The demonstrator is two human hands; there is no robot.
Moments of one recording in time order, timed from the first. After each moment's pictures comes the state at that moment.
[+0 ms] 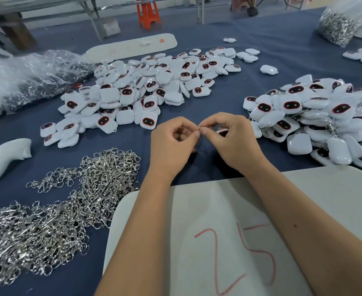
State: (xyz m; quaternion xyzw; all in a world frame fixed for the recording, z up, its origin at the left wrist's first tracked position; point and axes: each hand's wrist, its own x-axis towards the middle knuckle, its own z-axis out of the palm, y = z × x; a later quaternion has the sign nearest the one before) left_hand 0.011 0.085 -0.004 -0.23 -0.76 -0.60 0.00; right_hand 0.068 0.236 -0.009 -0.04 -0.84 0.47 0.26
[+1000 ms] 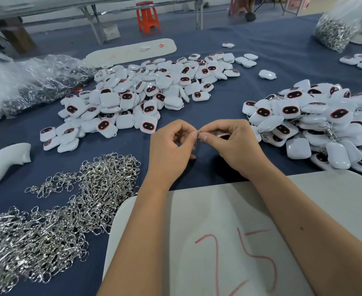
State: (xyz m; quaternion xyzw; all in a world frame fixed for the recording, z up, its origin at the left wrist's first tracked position) left_hand 0.009 0.081 -0.005 -0.27 -0.76 -0.59 0.02; right_hand 0.067 0.244 -0.012 -0.03 -0.81 0.55 0.22
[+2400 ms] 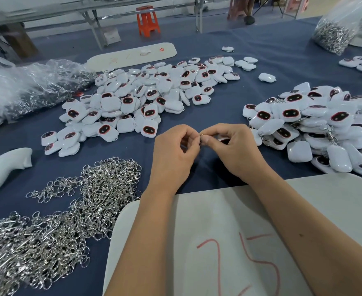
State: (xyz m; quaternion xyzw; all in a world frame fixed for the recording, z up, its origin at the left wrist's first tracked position) left_hand 0.009 0.084 -0.008 -0.32 -0.79 -0.52 0.09; right_hand 0.068 0.240 -0.008 -0.03 -0.83 0.50 0.23
